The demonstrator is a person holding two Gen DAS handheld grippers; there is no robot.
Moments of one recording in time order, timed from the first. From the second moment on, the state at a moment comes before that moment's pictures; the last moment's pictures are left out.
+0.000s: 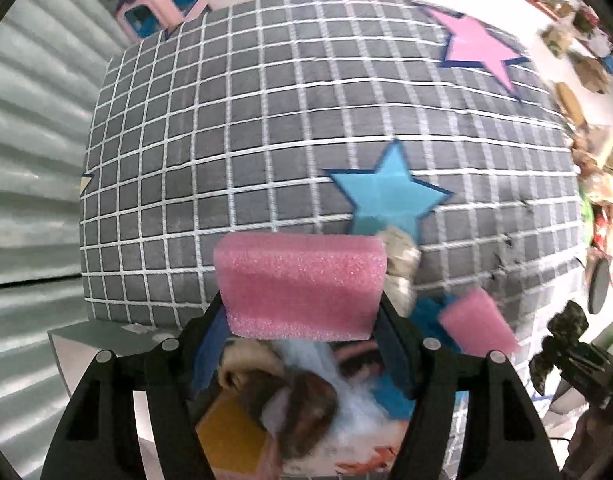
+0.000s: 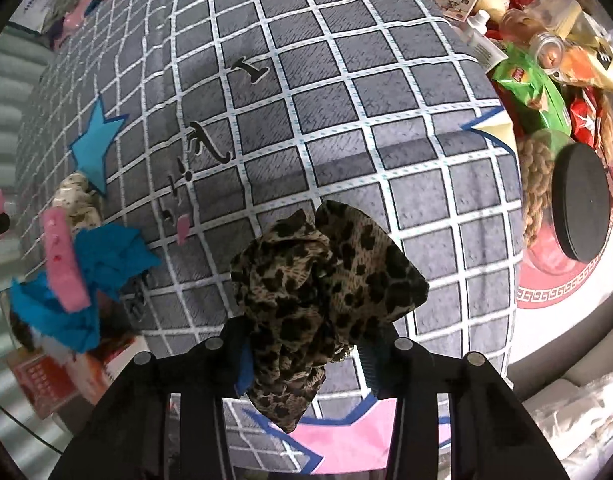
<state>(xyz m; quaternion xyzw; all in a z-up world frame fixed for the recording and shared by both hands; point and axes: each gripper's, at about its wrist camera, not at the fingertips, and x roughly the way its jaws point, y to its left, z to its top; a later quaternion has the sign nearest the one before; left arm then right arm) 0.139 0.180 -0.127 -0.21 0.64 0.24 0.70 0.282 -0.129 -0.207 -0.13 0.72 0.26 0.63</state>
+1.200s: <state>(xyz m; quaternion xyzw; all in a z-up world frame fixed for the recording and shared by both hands) -0.085 -0.018 0.020 -0.17 0.67 0.18 0.70 0.171 -0.159 -0.143 -0.17 0.69 0.38 0.59</state>
